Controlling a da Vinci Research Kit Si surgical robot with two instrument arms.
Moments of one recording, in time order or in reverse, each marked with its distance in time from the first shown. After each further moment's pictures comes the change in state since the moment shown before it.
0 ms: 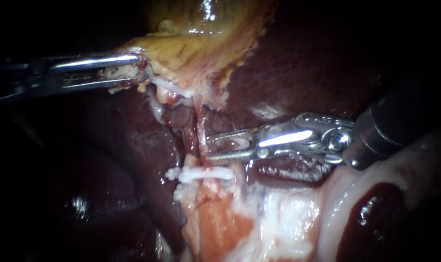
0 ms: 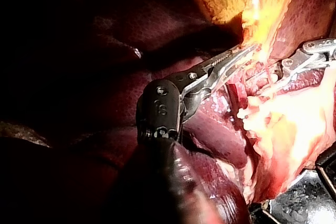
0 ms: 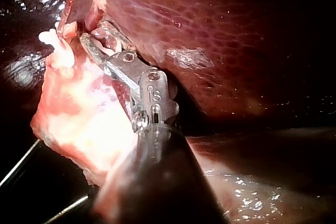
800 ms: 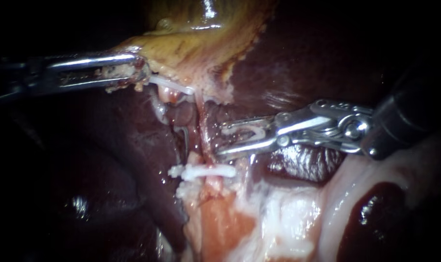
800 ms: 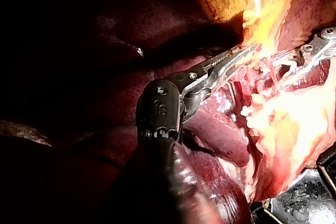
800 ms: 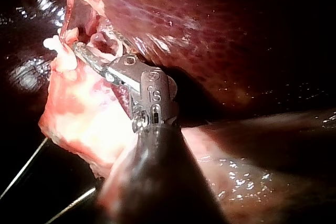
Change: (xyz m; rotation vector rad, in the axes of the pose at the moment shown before) right arm 0.005 -0.003 -0.005 0.009 -0.005 0.022; left arm 0.000 0.000 -0.001 -0.002 -0.001 0.000
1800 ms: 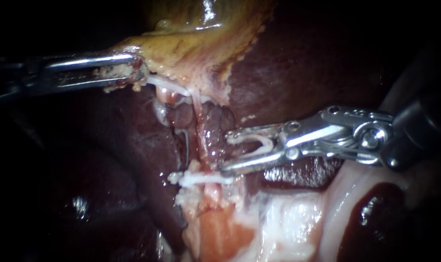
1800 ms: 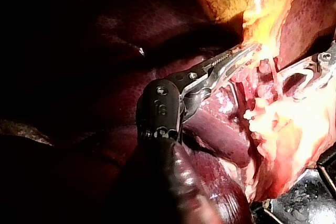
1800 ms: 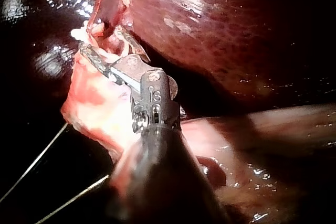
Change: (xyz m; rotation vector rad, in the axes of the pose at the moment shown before) right arm 0.000 -0.006 0.002 0.074 -0.042 -0.033; left arm 0.000 0.000 0.000 -0.001 -0.001 0.000
